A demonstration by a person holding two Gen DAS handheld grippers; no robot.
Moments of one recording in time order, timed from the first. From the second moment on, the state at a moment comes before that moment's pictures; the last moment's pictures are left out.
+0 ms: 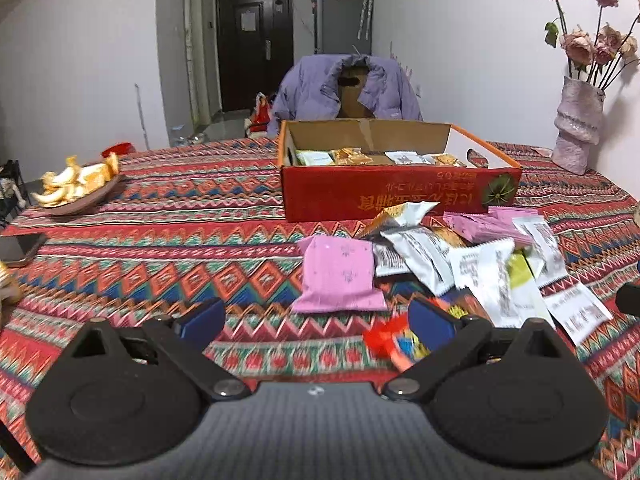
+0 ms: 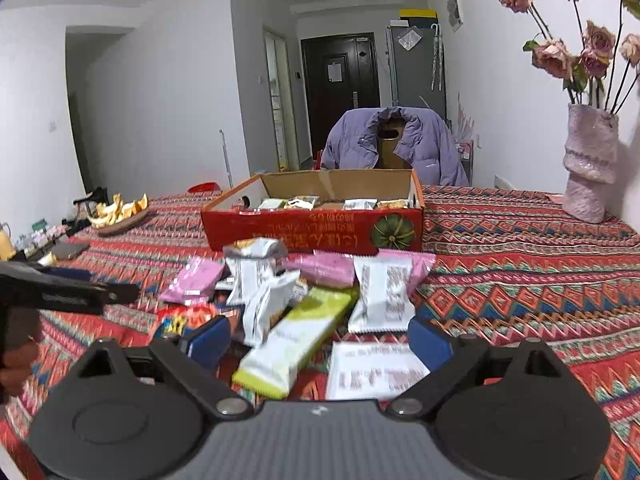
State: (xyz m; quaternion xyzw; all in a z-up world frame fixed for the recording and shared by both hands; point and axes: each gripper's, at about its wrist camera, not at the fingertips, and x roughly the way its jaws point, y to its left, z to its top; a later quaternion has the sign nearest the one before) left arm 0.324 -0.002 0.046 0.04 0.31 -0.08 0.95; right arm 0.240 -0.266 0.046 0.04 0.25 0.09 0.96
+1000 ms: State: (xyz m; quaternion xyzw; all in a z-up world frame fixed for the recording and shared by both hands) left arm 0.408 -0.009 0.003 0.02 0.34 -0.11 0.93; right arm 0.346 -0.201 0.002 0.03 0.30 0.15 0.94
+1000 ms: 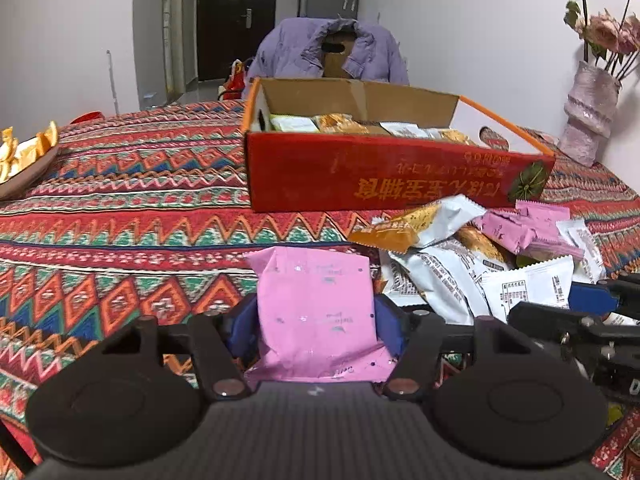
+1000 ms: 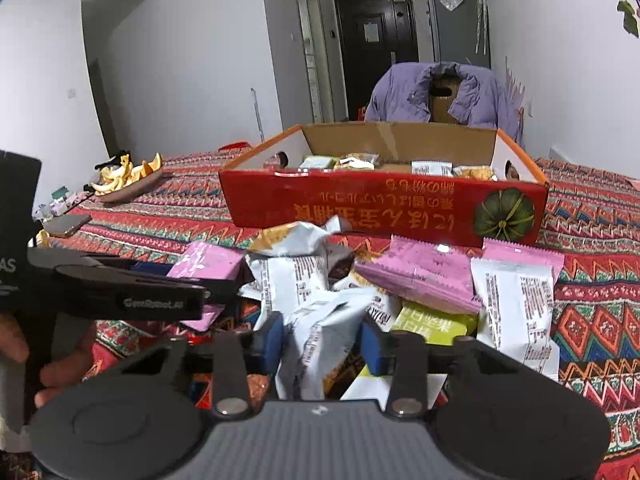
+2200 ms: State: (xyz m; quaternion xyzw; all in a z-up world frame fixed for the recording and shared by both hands) left arm 0.317 -0.034 0.103 -0.03 0.28 -0.14 0.95; right arm 0.254 -0.297 0.082 0.07 0.21 0.16 0.96
